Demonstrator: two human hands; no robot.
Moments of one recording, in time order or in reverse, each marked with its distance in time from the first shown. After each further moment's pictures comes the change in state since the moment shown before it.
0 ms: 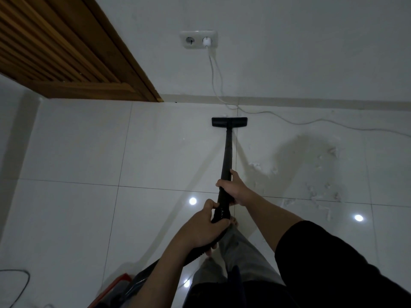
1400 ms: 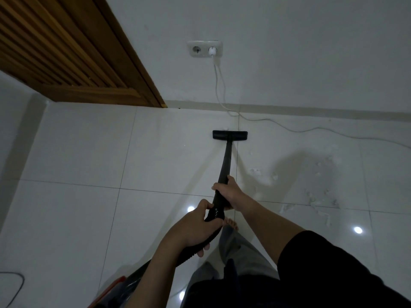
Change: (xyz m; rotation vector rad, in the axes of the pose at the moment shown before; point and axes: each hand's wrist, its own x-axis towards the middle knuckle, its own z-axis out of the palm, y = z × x) left_hand -0.039 -0.005 -0.016 0.088 0.026 -0.031; right_hand -0.010 0.014 0.028 0.013 0.009 -0.023
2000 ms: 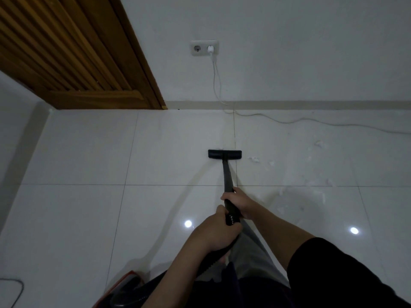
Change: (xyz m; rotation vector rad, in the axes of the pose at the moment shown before) left_hand -0.098 -0.109 0.090 0.125 -0.010 0.102; right_hand -0.072 0.152 0.064 0.054 0.028 -0.076
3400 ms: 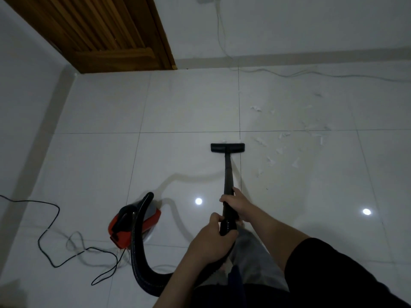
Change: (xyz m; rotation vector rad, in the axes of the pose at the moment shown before) left_hand -0.193 -0.206 0.310 -0.206 0.160 -0.056; right_hand -0.171 0.349 0.072 0.000 -0.033 0.010
